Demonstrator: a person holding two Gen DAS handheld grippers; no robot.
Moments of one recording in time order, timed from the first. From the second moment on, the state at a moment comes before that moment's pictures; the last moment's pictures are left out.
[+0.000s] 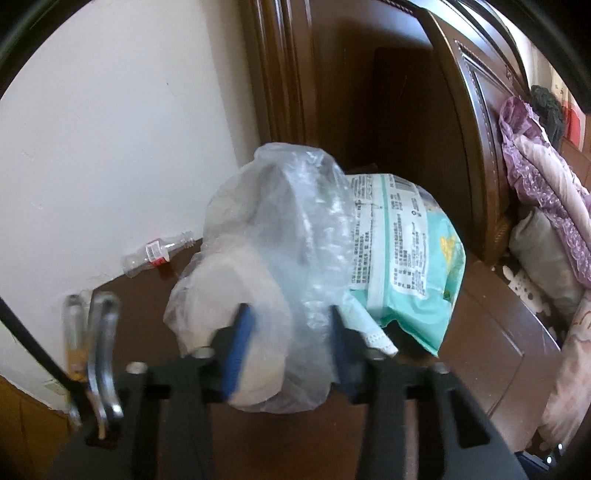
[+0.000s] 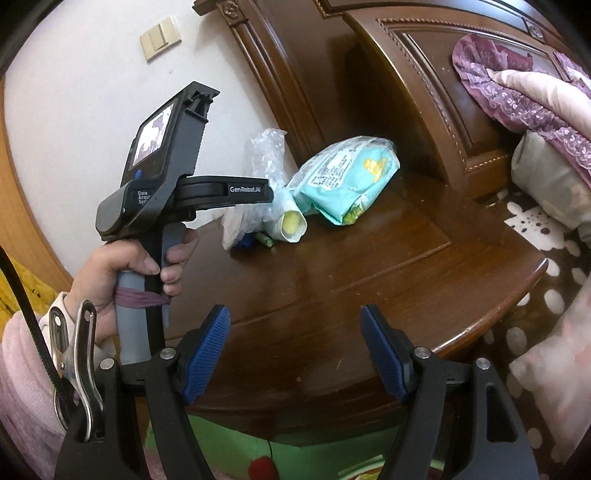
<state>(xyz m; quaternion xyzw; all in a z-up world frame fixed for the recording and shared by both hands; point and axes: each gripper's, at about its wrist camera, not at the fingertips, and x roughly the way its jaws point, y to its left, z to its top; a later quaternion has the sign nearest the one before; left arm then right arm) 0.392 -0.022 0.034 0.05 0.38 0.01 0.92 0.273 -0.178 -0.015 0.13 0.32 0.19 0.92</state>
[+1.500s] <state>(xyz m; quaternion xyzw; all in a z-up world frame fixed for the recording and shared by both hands) 0.407 0.122 0.017 -0.15 0.42 -0.01 0.89 0.423 -0.076 0.052 0.01 0.32 0.17 0.93</state>
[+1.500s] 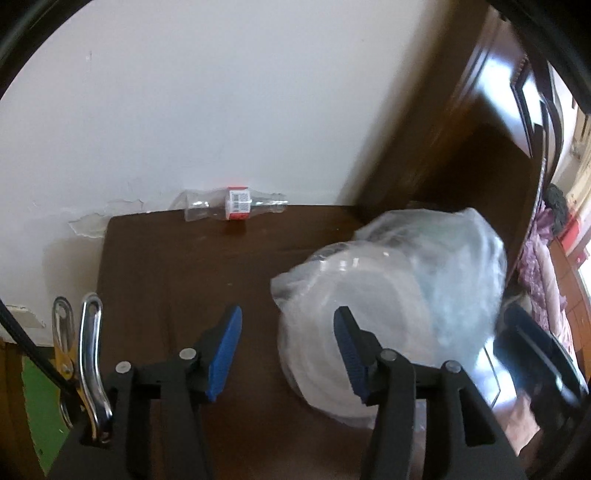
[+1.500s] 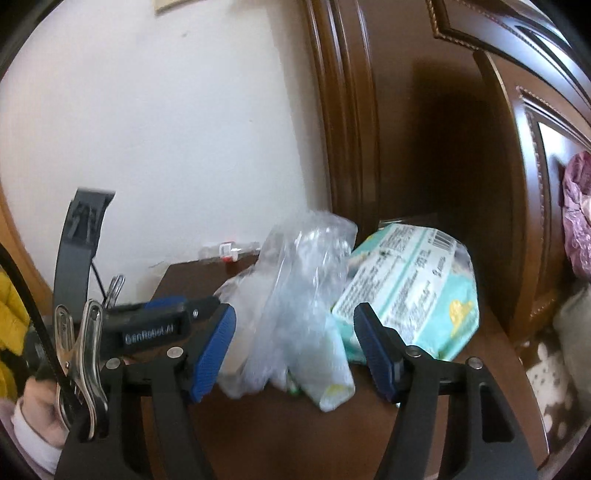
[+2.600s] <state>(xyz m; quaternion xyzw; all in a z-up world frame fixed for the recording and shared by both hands) 0.338 0.139 0.045 -0.20 0.40 -0.09 0.89 0.383 -0.035 0.057 0.03 0.35 0.25 0.90</state>
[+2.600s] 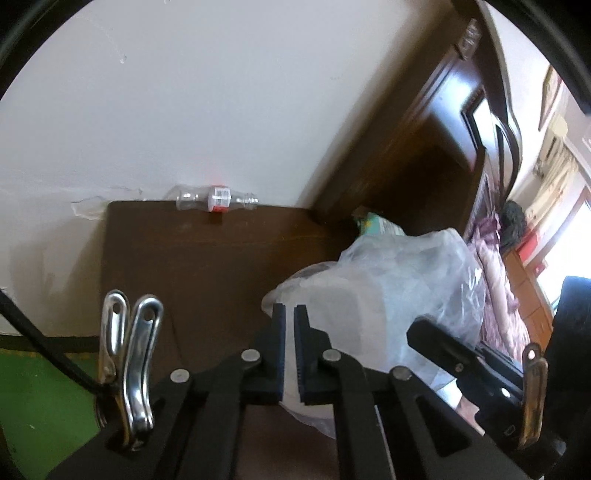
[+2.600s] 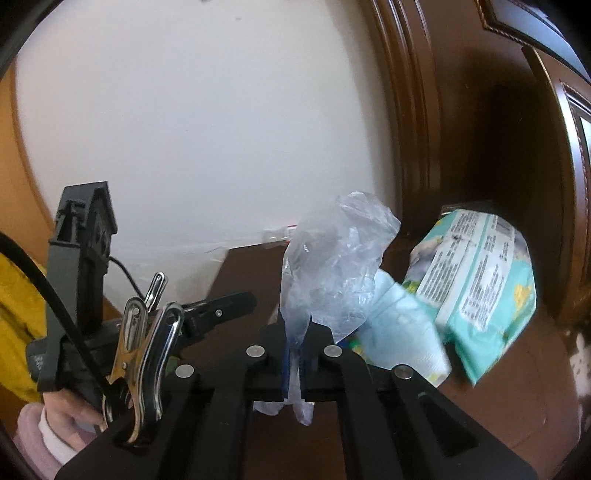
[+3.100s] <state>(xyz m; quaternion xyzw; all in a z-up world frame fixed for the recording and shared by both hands) 0.294 0.082 0.027 -0.11 0.45 -0.12 0.88 0.299 -0.096 0.043 0.04 0.37 0.21 0.90</state>
